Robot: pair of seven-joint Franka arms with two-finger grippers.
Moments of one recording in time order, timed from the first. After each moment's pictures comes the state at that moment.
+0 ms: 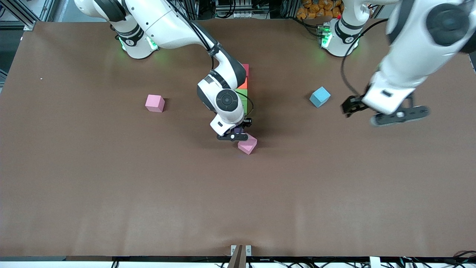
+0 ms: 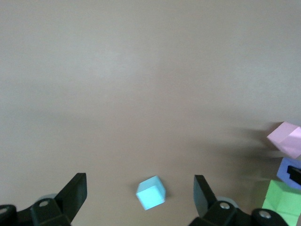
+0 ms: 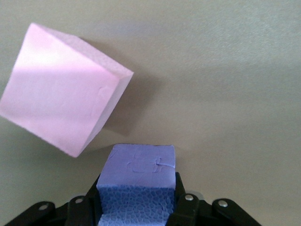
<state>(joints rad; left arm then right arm) -0.13 0.08 -0.14 -1.59 0.08 1.62 -0.42 0.76 0.77 0.04 -1.50 0.13 2.21 0.74</state>
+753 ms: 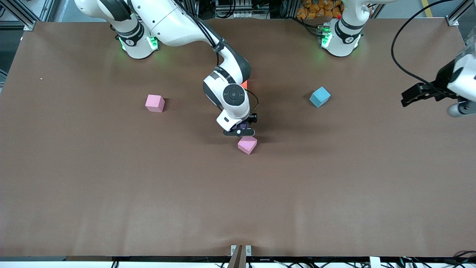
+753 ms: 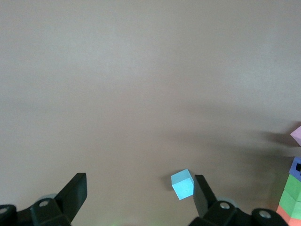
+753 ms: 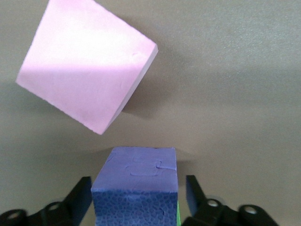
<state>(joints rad) -0.07 0.04 0.02 -1.54 0.03 1.54 -0.22 0.79 0.78 0.04 -1.50 0.14 2.23 0.76</state>
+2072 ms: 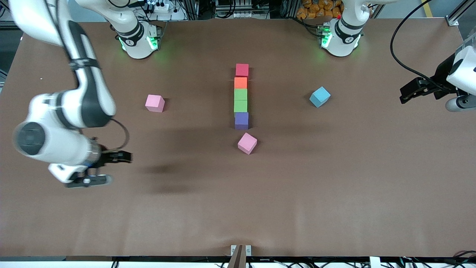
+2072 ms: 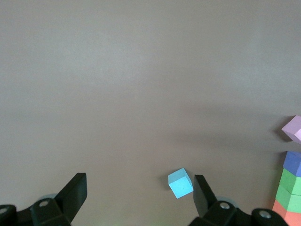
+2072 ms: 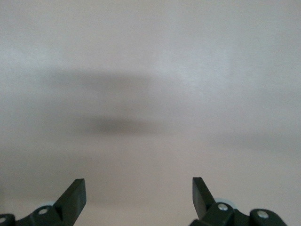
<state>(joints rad) -0.11 0.03 0.02 -1.51 0.03 1.52 -0.21 0.11 0.47 -0.02 -1.47 0.03 1.86 -0.03</state>
